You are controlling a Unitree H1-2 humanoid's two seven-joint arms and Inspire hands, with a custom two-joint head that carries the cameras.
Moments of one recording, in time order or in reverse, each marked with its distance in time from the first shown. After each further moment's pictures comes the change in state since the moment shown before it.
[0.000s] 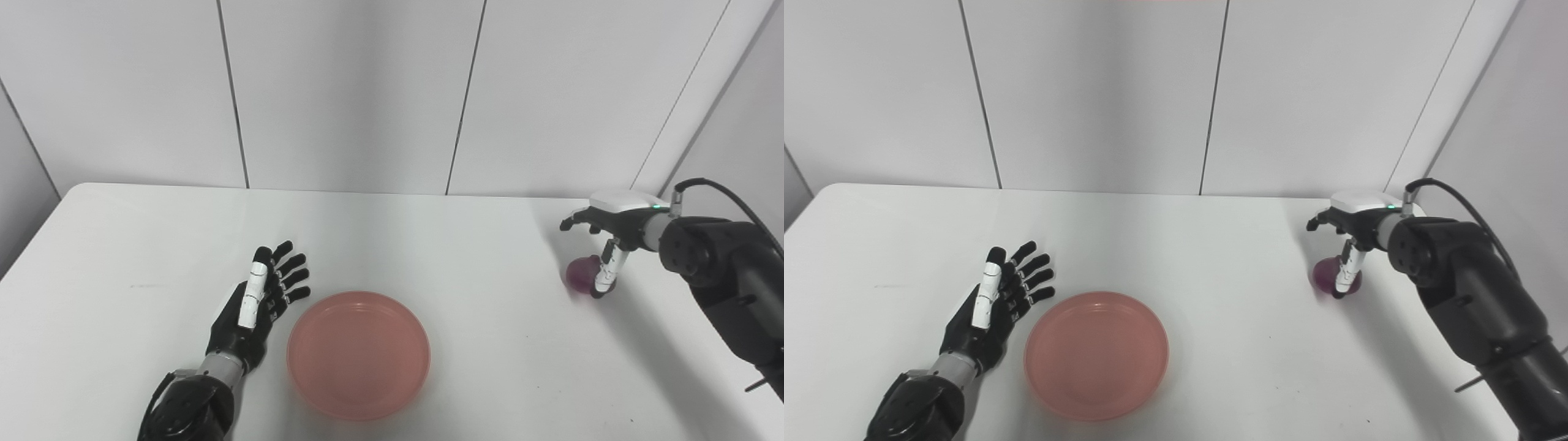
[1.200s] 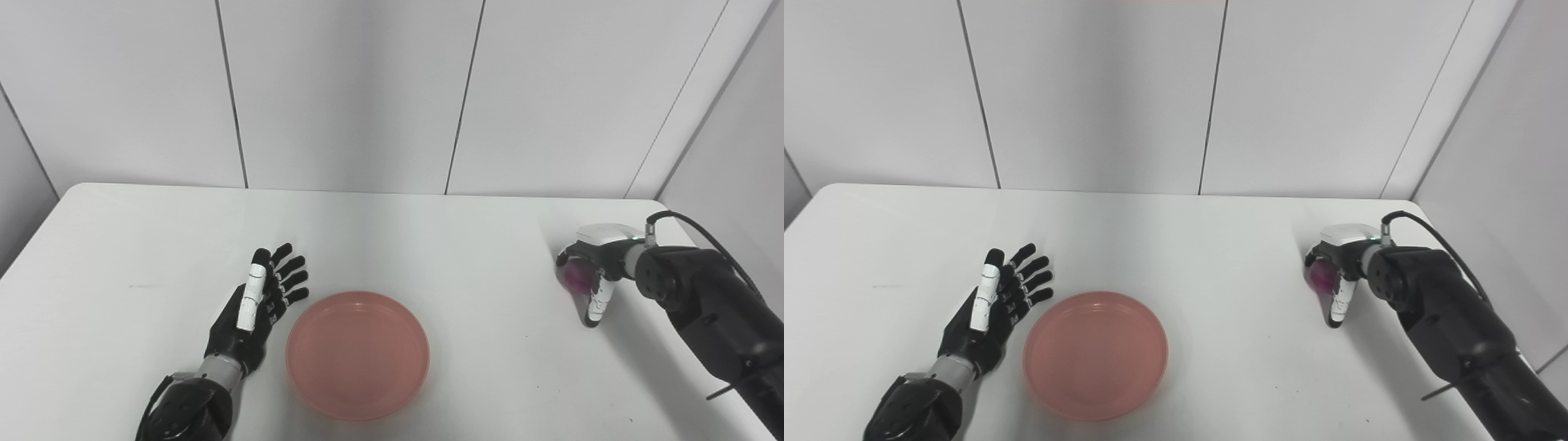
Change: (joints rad) left arm 0.012 0.000 0.000 -0.026 -0.001 0.023 -0.001; right arm 0.035 0.042 0.051 0.126 -0.039 -0.030 -0.072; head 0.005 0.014
